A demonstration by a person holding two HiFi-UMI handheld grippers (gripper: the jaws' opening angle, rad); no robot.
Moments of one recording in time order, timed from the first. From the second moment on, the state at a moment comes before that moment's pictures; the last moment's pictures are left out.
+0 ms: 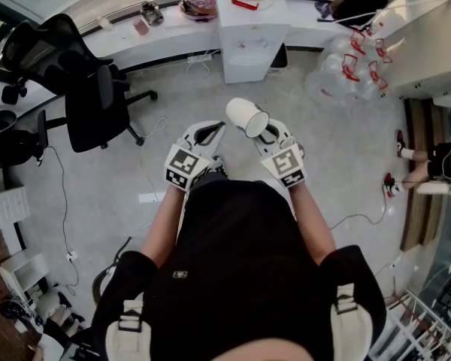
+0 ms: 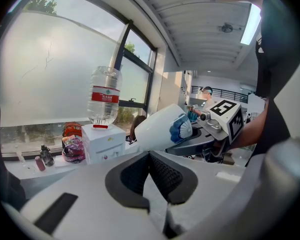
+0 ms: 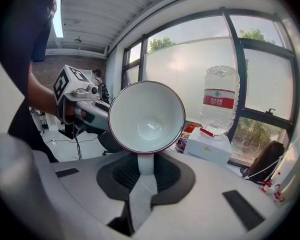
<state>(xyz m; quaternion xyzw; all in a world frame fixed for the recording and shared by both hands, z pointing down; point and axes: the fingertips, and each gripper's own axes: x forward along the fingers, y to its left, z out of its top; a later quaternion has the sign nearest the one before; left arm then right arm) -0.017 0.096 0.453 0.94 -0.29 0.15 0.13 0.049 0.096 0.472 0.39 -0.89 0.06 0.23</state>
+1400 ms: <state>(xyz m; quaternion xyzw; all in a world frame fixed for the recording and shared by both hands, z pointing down) -0.102 0.086 0.463 0.94 -0.30 0.14 0.13 -0.022 0.082 0.489 0.39 -0.89 0.05 0.24</state>
